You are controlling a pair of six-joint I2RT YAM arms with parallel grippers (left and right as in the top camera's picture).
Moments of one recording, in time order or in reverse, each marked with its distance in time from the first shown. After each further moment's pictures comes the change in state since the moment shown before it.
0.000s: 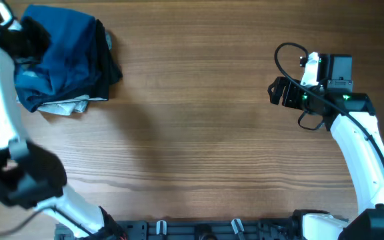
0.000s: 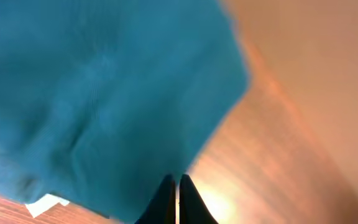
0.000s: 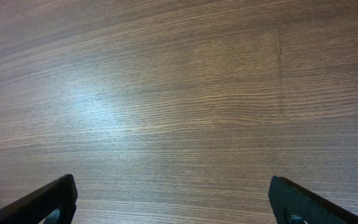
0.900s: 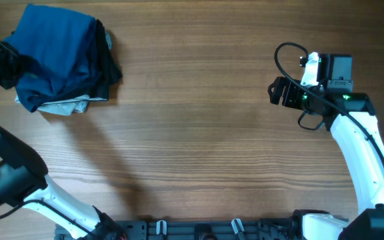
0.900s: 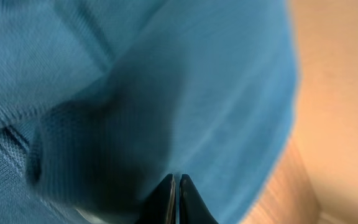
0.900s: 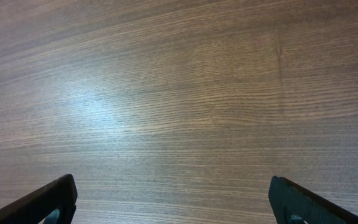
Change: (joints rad) left arm 0.245 0.101 -0.108 0.133 0.288 0.111; right arm 0.000 0.000 0.000 0.000 0.000 0.000
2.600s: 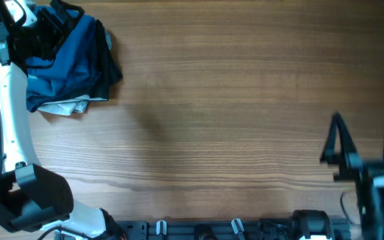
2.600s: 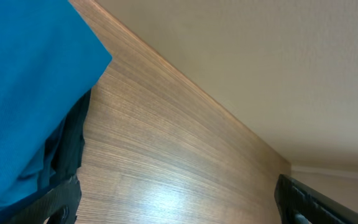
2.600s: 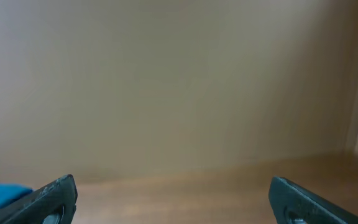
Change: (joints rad) left arm -0.302 -0.288 -0.082 0.147 0.008 -0.143; right arm 0.001 -1.065 -0.040 0.102 0.144 0.000
